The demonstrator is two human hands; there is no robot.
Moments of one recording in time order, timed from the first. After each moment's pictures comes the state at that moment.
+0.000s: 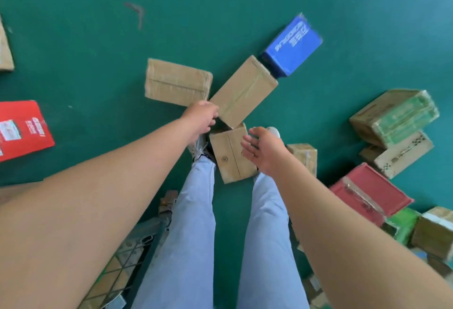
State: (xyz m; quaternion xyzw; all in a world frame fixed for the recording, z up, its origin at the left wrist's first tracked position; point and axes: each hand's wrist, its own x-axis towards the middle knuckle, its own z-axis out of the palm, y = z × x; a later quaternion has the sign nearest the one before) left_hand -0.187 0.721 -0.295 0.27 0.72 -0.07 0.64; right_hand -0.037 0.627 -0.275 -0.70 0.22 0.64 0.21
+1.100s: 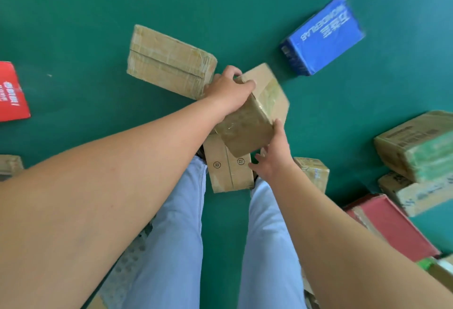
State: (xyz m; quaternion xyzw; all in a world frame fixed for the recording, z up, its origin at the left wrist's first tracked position) left_hand -0.120 0.735 -0.412 0.41 0.72 -0.11 0.55; right_hand -0.012 0.610 -0.415 -0.72 0.25 0.62 0.20
